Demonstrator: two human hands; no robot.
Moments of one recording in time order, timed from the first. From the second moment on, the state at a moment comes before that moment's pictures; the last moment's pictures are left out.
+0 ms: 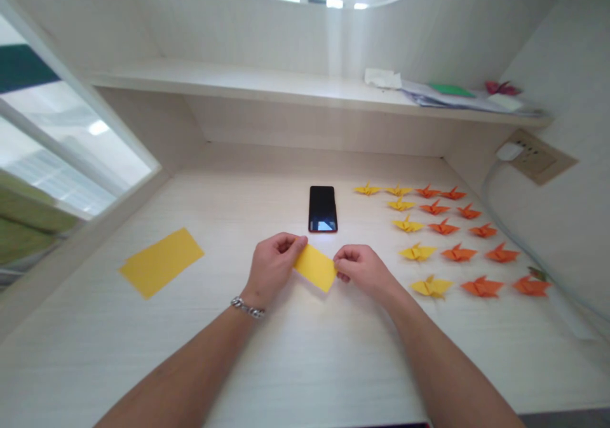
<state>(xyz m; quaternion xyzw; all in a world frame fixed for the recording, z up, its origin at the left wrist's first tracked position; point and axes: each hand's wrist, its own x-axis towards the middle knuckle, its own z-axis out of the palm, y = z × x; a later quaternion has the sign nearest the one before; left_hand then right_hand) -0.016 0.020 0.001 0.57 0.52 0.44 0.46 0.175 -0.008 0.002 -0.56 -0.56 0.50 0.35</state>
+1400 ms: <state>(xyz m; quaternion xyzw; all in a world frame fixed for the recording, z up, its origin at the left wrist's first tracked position) -0.012 0.013 0.007 0.58 0.40 0.33 0.62 0.182 -0.012 0.001 -0.52 -0.51 0.56 0.40</state>
